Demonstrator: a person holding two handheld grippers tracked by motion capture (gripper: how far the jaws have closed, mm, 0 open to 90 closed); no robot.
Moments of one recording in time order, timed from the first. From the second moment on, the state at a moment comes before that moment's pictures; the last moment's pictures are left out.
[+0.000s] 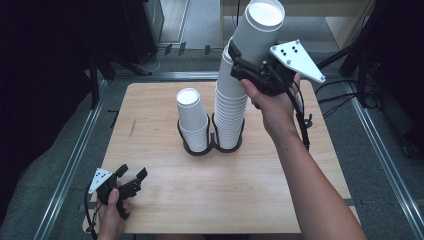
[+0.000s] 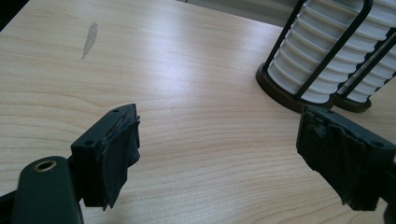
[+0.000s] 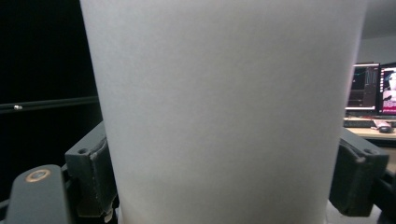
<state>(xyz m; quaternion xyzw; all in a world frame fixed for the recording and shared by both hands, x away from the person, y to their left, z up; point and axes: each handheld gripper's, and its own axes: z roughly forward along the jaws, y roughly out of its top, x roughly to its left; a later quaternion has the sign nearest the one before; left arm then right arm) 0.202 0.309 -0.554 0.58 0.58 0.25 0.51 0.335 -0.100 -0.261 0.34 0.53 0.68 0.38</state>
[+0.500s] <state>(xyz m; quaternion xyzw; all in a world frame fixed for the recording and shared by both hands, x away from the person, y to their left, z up) 0.201 0.308 -0.555 0.58 0.58 0.25 0.51 0.324 -0.132 -0.263 0.35 0.52 0.67 0.40</state>
